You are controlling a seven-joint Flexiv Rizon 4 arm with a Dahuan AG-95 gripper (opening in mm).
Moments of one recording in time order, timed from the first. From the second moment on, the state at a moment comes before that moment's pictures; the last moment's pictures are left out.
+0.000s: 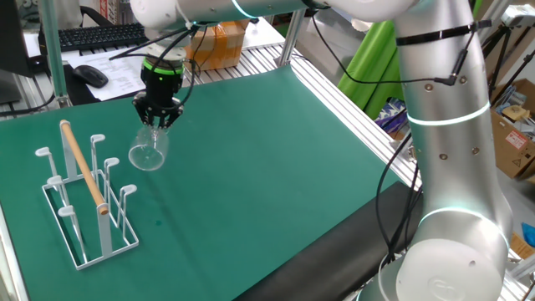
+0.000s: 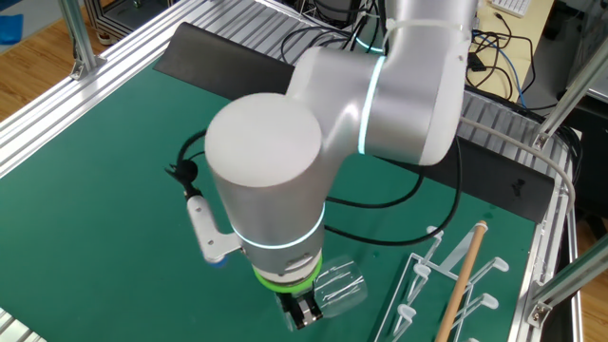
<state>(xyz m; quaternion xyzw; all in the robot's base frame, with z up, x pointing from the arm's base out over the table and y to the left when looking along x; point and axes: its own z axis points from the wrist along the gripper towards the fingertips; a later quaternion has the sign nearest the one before) 0.661 0.162 0.074 -0.29 -0.95 -0.05 0.07</state>
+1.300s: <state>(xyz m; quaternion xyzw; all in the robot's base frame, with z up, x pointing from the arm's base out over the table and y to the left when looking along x) 0.639 0.173 0.114 -0.30 -0.95 -0.05 0.11</state>
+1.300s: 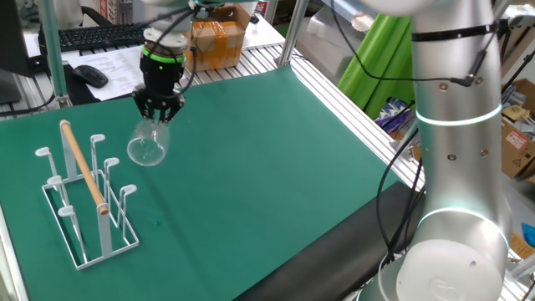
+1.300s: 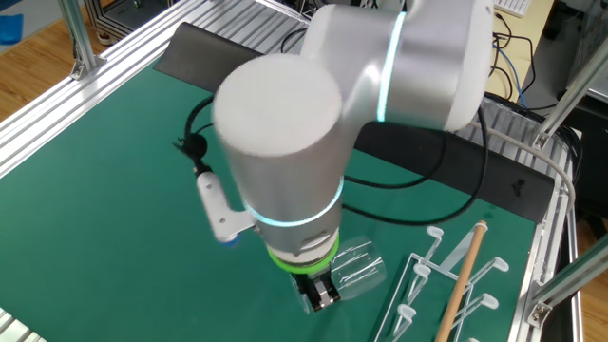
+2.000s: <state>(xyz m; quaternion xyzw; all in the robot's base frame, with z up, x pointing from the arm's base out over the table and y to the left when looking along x) 0.638 0.174 0.113 -0.35 -0.93 -0.04 0.07</state>
